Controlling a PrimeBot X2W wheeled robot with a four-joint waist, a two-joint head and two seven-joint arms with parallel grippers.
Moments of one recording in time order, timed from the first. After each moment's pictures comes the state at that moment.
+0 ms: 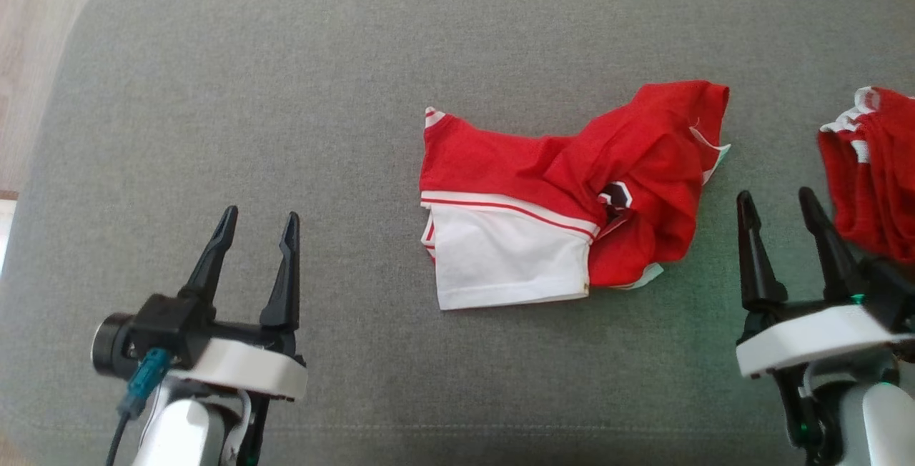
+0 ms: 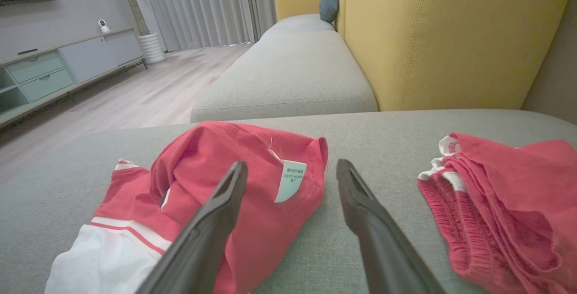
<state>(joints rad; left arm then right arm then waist) -0.05 0.16 -0.22 0.05 -0.18 0.03 -0.25 0.00 -0.05 -0.05 -0.08 0.17 0.13 0.05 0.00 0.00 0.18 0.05</state>
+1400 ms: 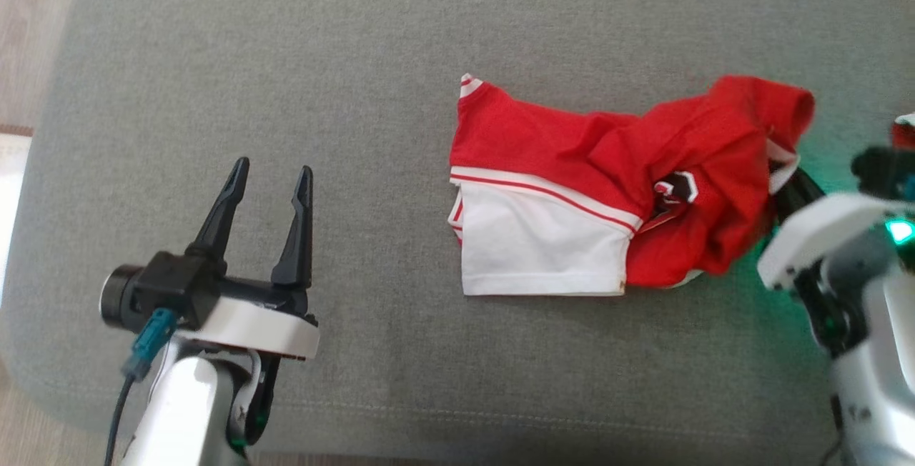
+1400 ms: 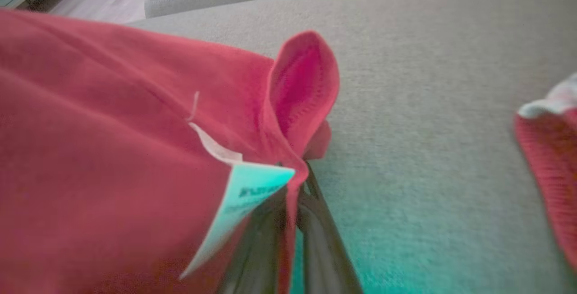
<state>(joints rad) -0.15 0.14 -0.24 0.07 -0.18 0.01 -0.25 -0.34 -0.21 -0.02 0.38 0.31 0.13 0.25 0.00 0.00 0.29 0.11</state>
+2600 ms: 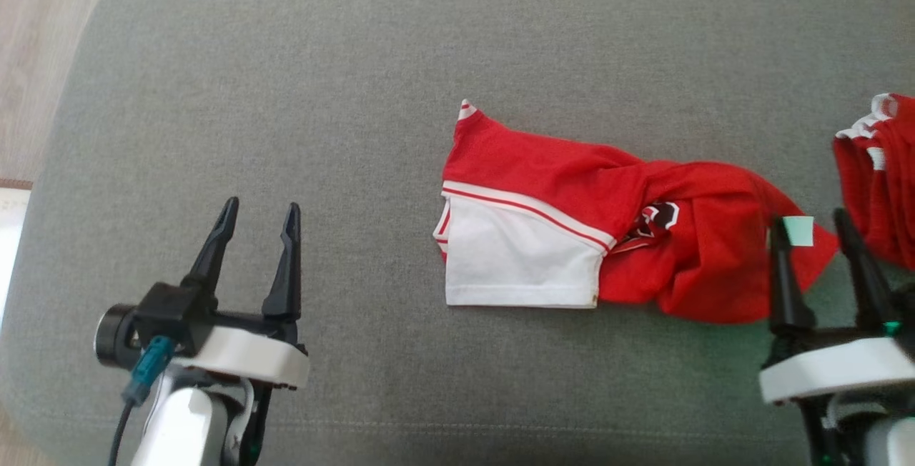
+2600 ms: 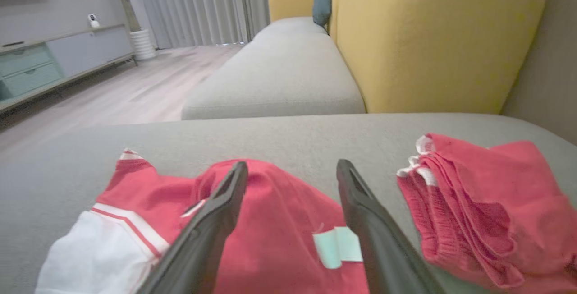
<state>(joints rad) -0.08 0.15 -0.22 0.09 -0.18 0.03 -0.25 0.10 -0.04 -0.11 -0.17 0.14 0.13 0.05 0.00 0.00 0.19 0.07</state>
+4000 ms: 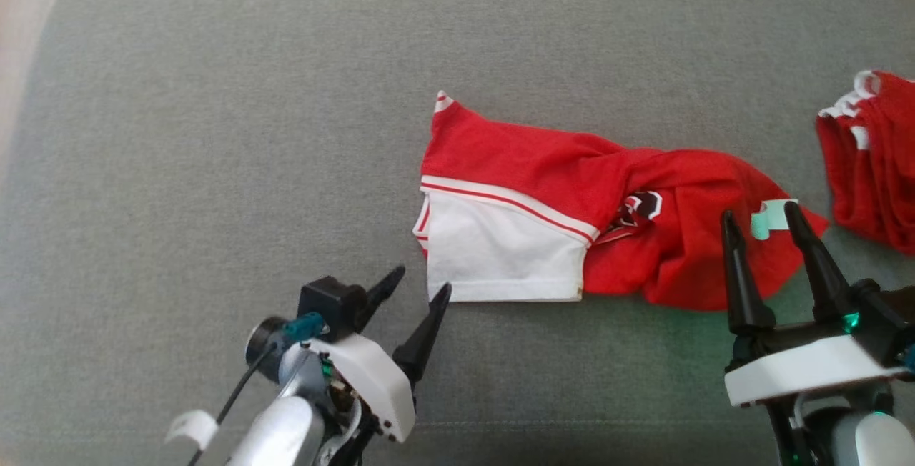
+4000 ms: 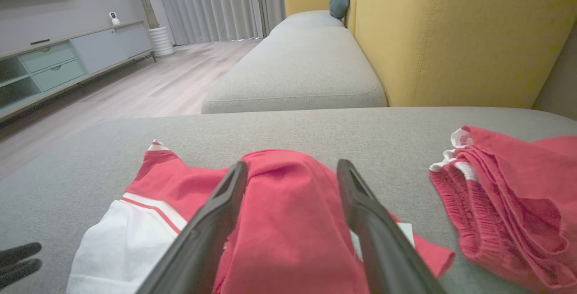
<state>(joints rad) -0.14 0.09 -0.48 0.20 -0.29 -0.10 0.02 0.09 -0.04 -0.01 -0.19 0.14 0.13 0.04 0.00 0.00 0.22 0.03</state>
